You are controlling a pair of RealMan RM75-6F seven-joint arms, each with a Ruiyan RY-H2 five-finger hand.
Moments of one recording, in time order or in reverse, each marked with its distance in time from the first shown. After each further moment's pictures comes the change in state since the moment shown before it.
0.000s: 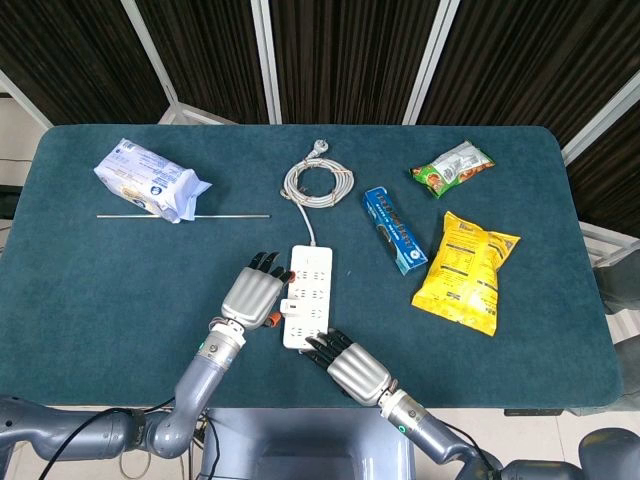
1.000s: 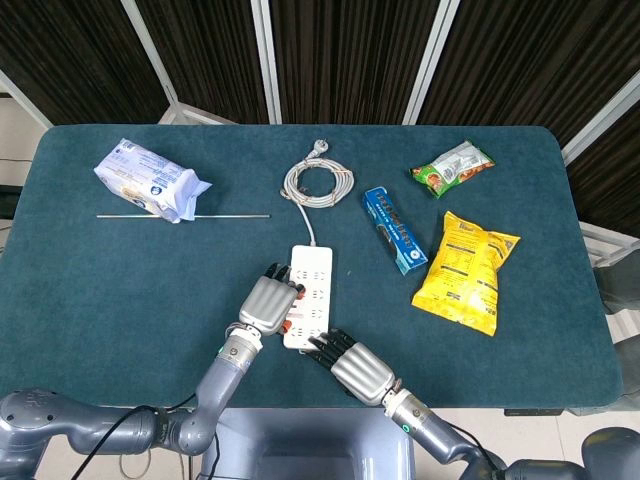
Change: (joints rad) left arm -0.070 -0.113 0.036 0.134 -0.067 -0.004 -0.009; right arm 0.003 0.018 -0.010 -0.001 0.010 0.021 0.009
